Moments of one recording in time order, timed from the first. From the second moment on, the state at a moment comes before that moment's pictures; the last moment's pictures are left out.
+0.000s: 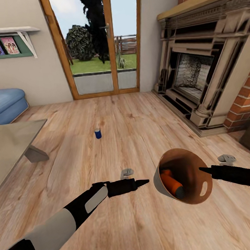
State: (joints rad) left arm -0.83 0.04 -0.92 -0.72 1.19 0.38 -0.53; right arm -0.51 -0.17 -0.59 -1.57 0.57 1.04 1.35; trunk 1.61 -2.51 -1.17
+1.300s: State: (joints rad) left arm -0.83 0.04 -0.91 -0.72 1.19 0.37 -0.54; right arm -0.51 -0.17 -0.59 -1.57 0.57 1.04 1.35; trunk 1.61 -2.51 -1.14
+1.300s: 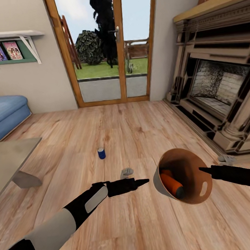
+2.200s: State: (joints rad) left arm -0.83 0.05 -0.91 -0.72 1.19 0.37 -0.54; right arm -0.51 -0.17 -0.59 -1.57 0.57 1.04 1.35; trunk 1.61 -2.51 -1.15
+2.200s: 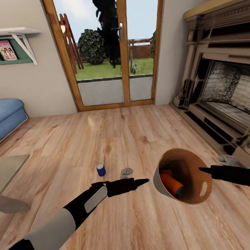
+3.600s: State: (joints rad) left arm -0.83 0.04 -0.92 -0.71 1.19 0.37 -0.53; right arm -0.51 -0.17 -0.59 -1.57 0.57 1.04 1.35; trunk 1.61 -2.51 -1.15
